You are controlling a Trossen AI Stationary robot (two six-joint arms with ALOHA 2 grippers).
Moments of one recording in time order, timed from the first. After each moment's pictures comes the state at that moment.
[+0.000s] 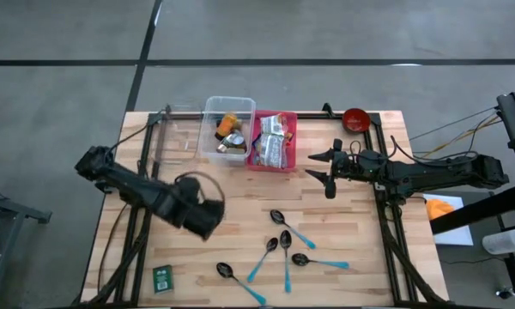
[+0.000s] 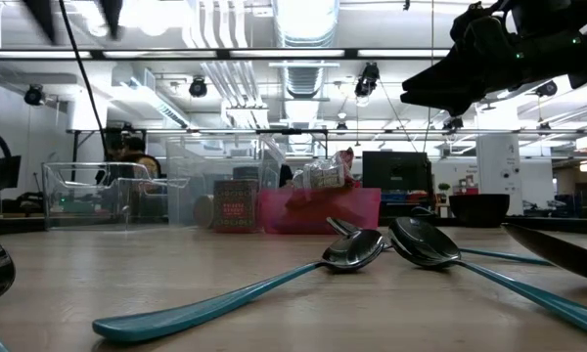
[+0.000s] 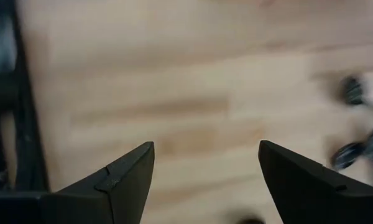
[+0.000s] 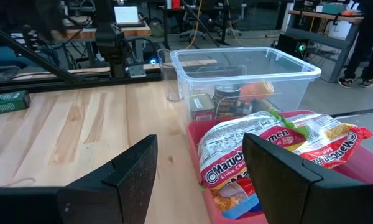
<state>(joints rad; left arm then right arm) -0.48 1.60 1.55 -1.57 -0.27 -1.94 -0.12 0.84 0.29 0.40 0.13 0.05</state>
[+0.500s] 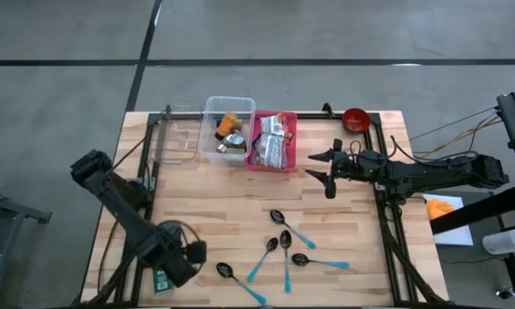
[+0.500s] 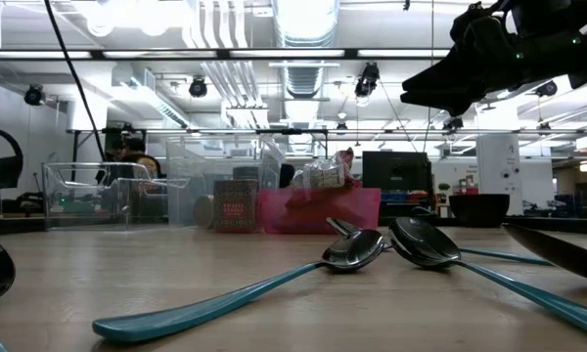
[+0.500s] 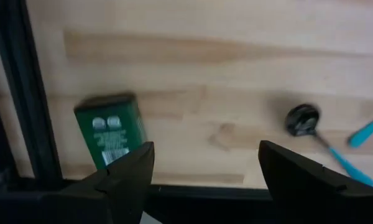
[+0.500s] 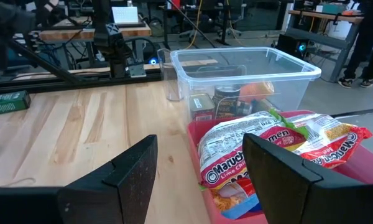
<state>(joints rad) -0.80 1.60 1.30 -1.18 0.05 -2.46 -0.12 0.84 0.29 0.40 0.13 0.05</state>
